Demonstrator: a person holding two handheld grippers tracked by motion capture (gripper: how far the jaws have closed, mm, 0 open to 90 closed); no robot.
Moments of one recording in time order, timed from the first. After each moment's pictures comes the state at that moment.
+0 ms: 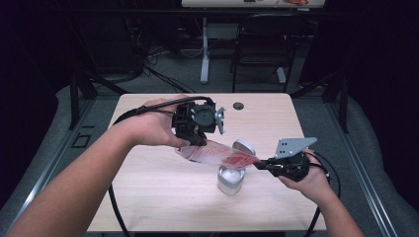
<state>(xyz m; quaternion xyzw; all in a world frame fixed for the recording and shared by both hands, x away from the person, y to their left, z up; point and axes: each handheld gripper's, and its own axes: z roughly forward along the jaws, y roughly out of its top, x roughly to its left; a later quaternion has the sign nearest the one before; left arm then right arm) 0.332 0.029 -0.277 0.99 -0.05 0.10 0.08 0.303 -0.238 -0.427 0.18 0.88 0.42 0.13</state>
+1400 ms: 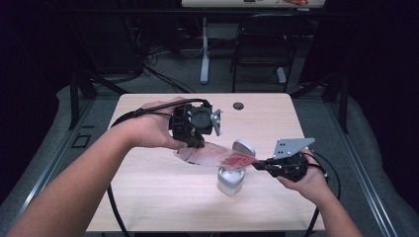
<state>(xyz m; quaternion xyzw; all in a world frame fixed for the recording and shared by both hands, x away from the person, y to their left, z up) 0.333 0.037 -0.284 0.99 -0.04 0.09 0.09 0.304 -0.235 -0.429 0.18 0.88 0.42 0.13</state>
